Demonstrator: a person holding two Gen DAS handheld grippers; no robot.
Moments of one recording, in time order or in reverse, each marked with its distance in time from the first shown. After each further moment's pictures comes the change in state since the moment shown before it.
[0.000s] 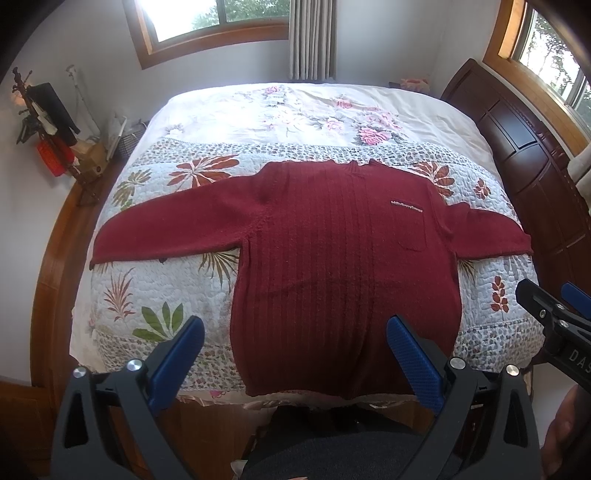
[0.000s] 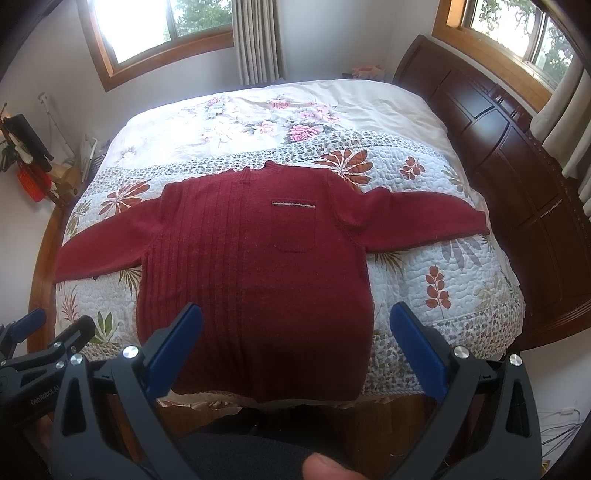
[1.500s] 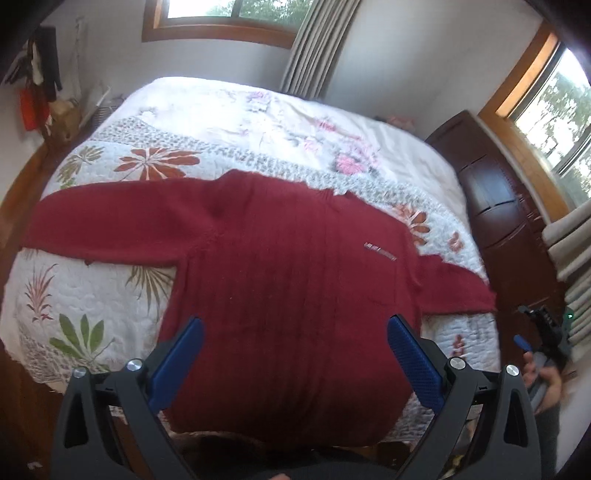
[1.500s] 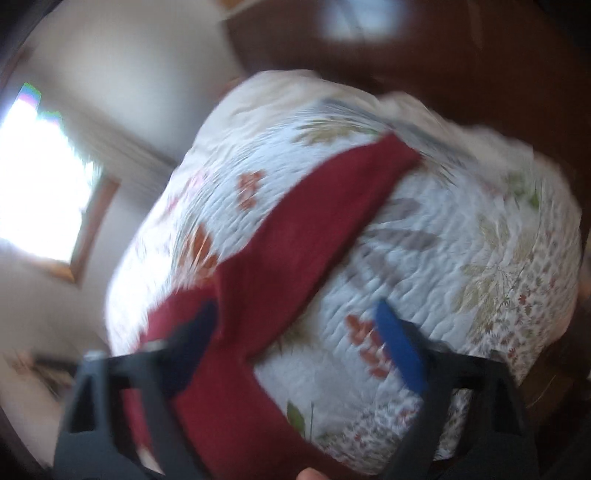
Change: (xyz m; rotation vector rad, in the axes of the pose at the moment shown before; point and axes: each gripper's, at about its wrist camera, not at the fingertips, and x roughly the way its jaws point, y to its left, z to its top) left arm 0.081 0.005 0.028 -0.167 -0.077 -0.216; right arm 0.178 -0.388 0.008 0.815 -0.091 0.199
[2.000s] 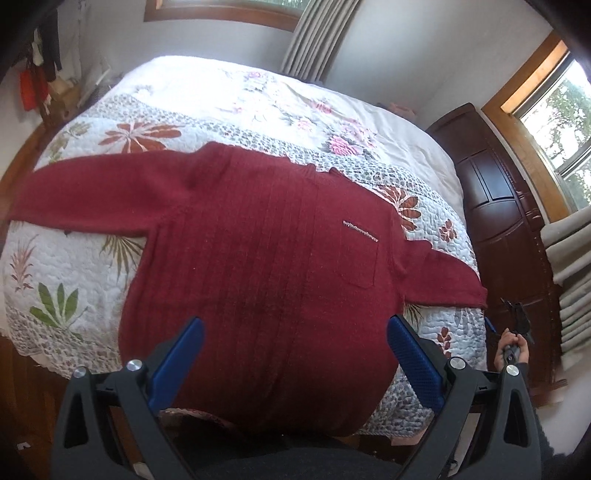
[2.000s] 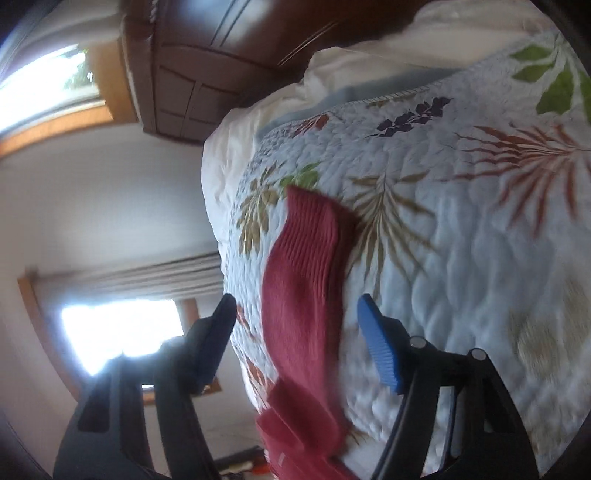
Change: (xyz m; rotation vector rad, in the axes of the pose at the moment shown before) left arm 0.008 -0.038 -0.015 -0.056 0.056 -0.023; right arm 0.113 -0.169 0.108 0.630 0.000 0.429
